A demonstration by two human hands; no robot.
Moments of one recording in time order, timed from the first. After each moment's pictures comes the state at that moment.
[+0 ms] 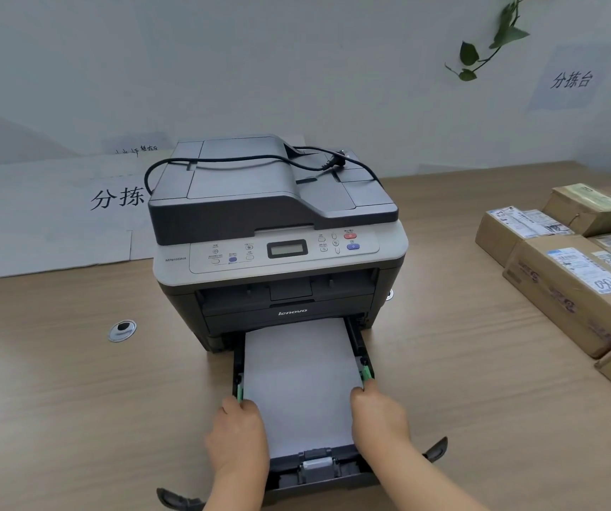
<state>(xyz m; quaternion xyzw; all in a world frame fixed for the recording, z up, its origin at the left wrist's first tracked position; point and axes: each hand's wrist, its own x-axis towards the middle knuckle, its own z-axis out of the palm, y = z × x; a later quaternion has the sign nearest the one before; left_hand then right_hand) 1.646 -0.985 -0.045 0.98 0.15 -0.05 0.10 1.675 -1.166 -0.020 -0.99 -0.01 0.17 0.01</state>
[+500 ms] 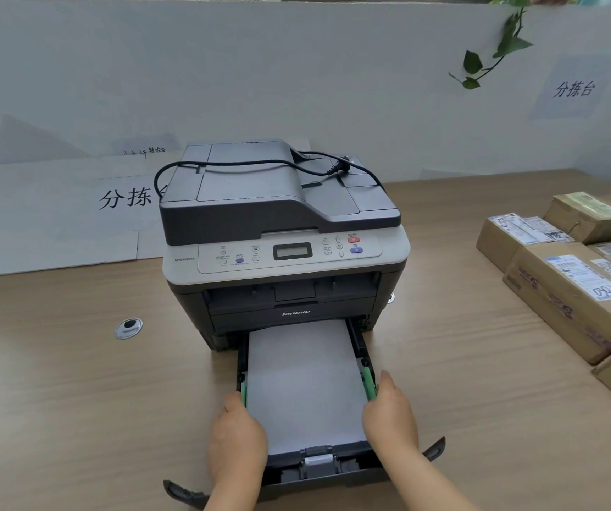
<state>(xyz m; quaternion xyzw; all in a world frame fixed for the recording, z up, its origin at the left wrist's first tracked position) 1.639 -0.982 -0.027 0.90 0.31 -0.03 0.29 1.671 -1.172 -0.021 -0.93 0.19 0.08 0.32</state>
